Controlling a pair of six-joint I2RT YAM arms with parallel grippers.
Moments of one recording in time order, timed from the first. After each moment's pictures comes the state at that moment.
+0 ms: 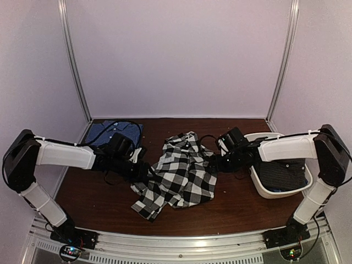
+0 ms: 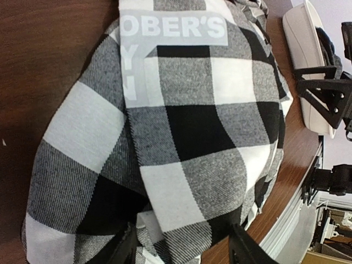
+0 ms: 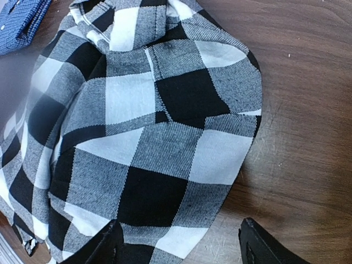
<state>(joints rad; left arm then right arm) -0.67 1.56 0.81 -0.12 0.42 -0.63 0.66 1.63 0.95 -0.27 -0.02 0.52</state>
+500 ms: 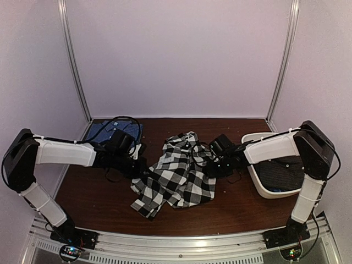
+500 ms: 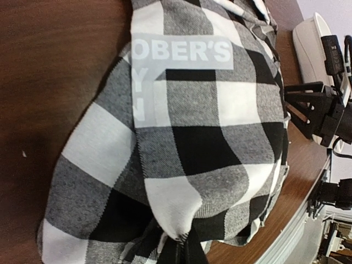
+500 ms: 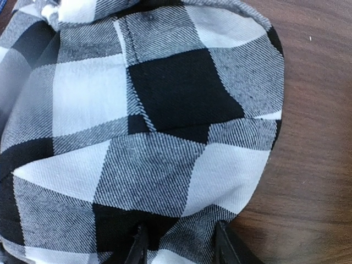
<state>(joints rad) -0.68 1.58 0.85 -0.16 0.35 -0.64 0.71 1.81 1.01 -0.24 0.08 0.55</state>
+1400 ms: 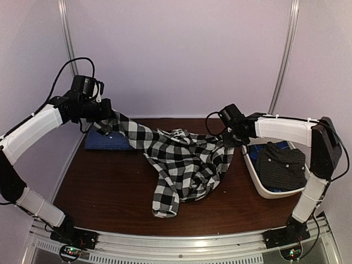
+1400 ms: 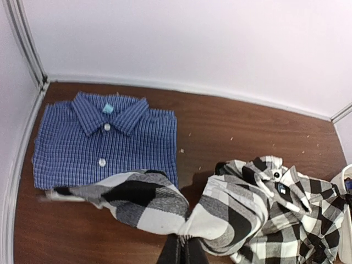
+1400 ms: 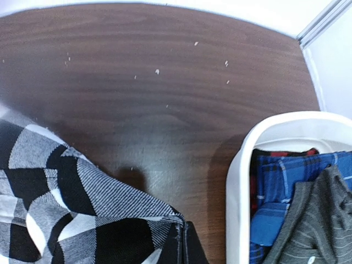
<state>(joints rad) -0.37 1.41 1.35 -0.55 -0.09 -0.39 0.58 1.76 1.32 -0.58 0.49 0.40</state>
